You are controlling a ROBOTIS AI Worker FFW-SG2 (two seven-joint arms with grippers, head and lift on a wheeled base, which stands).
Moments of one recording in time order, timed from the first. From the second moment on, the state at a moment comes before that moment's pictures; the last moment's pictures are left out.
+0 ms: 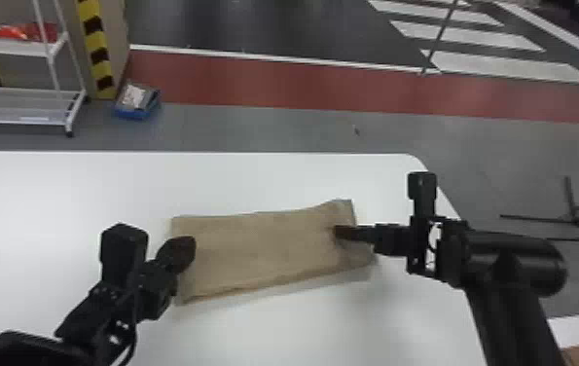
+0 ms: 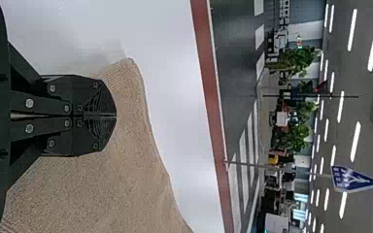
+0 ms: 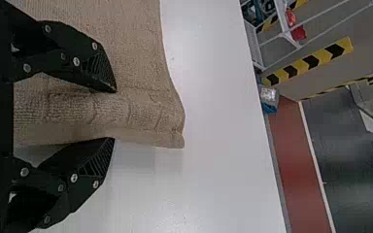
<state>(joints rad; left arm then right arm) 0.11 0.12 -0.26 -1.69 0.05 0.35 -0.18 -0.24 -0.21 -0.17 -1.46 -0.10 0.94 0.57</state>
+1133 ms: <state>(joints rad) 0.09 0.12 -0.31 -1.70 0.03 0.45 -0.19 -0.29 -0.15 -0.01 -1.85 -0.34 1.35 0.47</state>
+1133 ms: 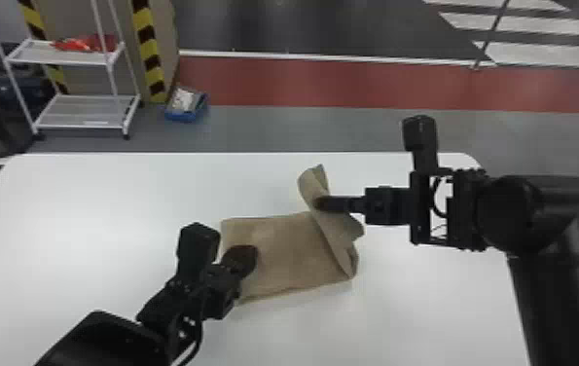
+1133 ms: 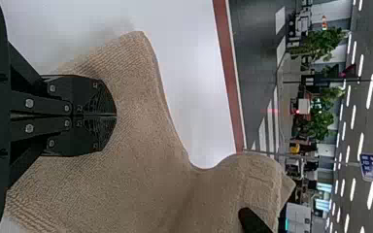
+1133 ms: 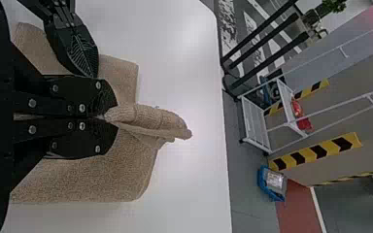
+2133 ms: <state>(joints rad) 0.17 0.16 -0.23 -1.81 0.09 0.50 -0.29 -0.30 -0.11 0.08 -1.84 -0.33 1.33 0.38</state>
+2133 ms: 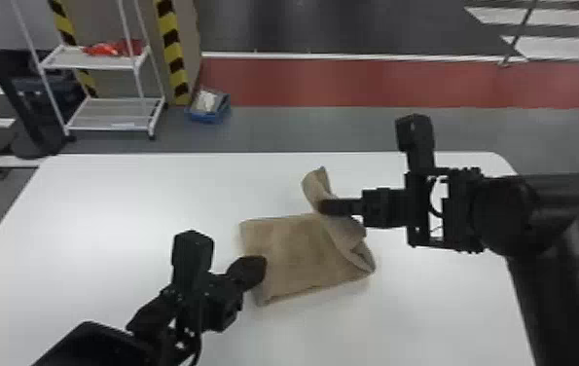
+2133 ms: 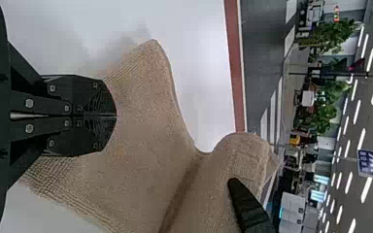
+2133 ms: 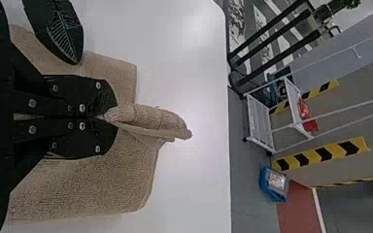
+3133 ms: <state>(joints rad) 0.16 0.16 -0.27 -1.78 0.08 0.48 -0.28 -0.26 -0.04 0.25 -1.73 -0.25 1.13 0.34</state>
